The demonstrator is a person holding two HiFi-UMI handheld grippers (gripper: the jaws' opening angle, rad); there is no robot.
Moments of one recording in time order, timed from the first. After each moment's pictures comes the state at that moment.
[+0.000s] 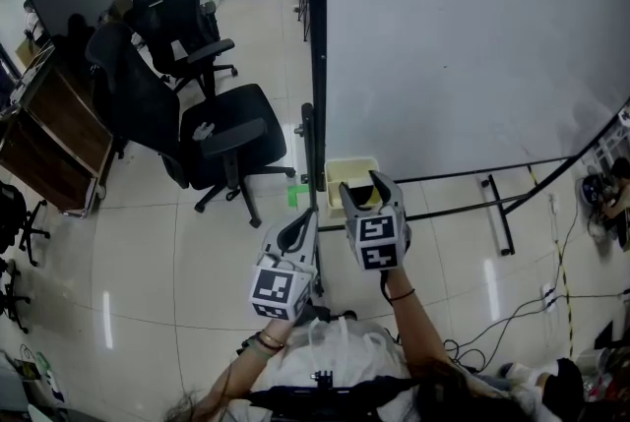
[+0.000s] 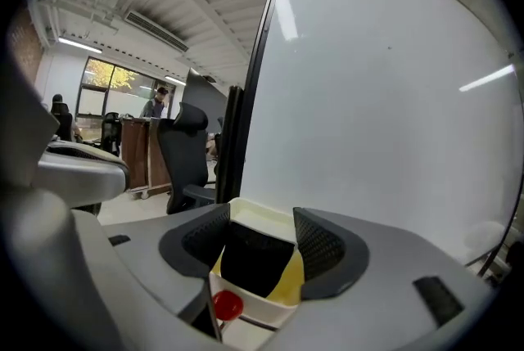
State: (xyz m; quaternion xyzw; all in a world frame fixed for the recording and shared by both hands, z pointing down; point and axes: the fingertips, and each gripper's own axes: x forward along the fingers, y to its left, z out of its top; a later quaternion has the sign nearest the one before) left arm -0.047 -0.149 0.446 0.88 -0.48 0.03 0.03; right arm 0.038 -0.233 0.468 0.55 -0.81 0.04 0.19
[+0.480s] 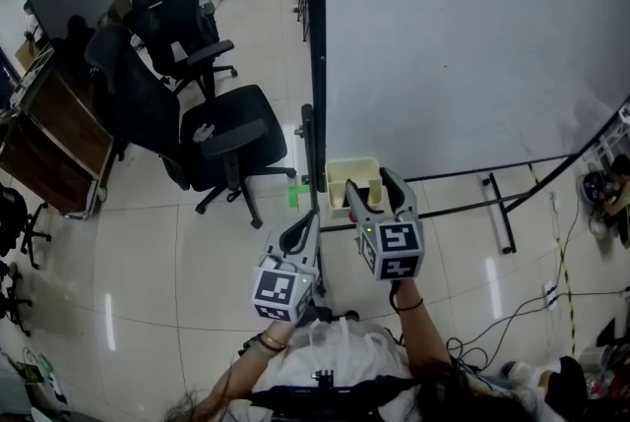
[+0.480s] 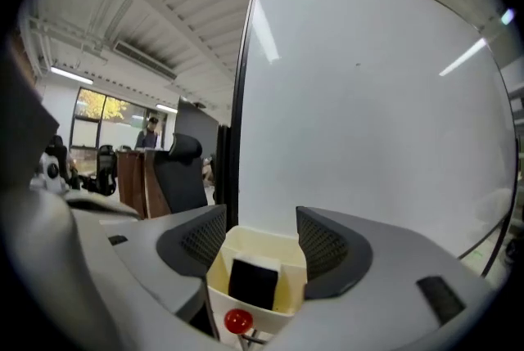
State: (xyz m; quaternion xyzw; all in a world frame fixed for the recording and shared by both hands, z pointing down) left arm -0.045 -0.148 0.450 0.88 -0.47 0.03 0.04; right arm 0.055 -0.222 0.432 0.56 -0.82 0.05 0.08
